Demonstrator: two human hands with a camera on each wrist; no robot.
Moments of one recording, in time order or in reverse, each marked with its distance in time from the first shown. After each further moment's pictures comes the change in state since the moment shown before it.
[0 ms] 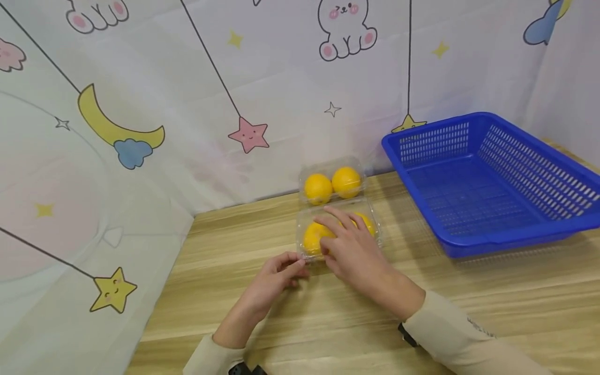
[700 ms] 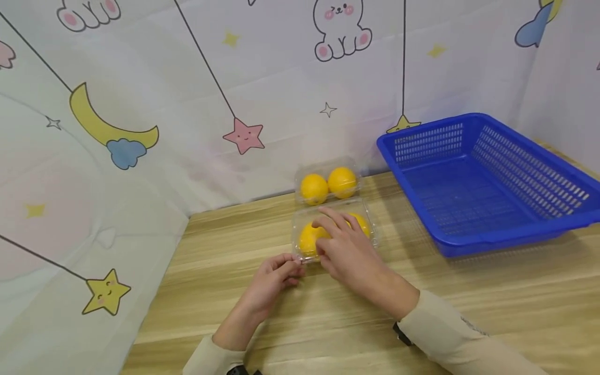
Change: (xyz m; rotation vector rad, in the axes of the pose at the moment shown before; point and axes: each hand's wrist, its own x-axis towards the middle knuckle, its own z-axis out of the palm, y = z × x) left_hand 0.003 -0.003 0.007 -0.143 0.057 -0.020; right_hand -0.001 0.000 0.000 -0.016 0.013 -0.011
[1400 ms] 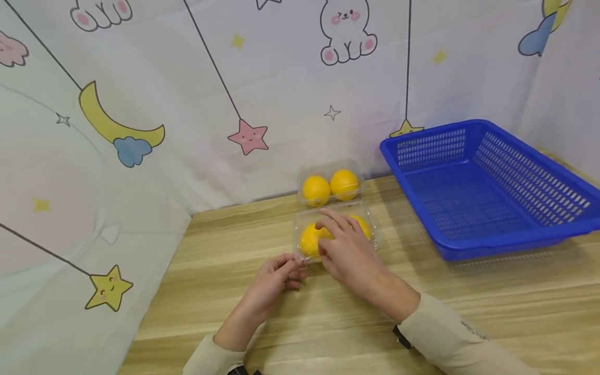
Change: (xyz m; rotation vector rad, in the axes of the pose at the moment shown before) left_hand -0.005 0.002 0.002 0.035 0.039 0.019; right_hand 0.001 -0.003 -0.002 0.036 -0.027 0.044
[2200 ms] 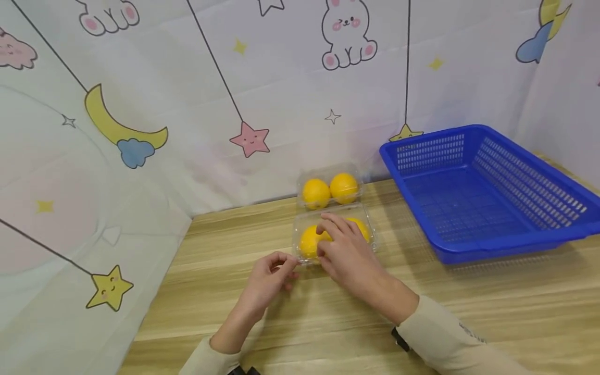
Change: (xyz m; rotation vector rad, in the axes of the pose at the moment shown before) left_hand -0.008 0.008 -0.003 0.170 0.095 0.111; right_hand -0.001 -0.002 -0.001 0.010 0.017 -0.005
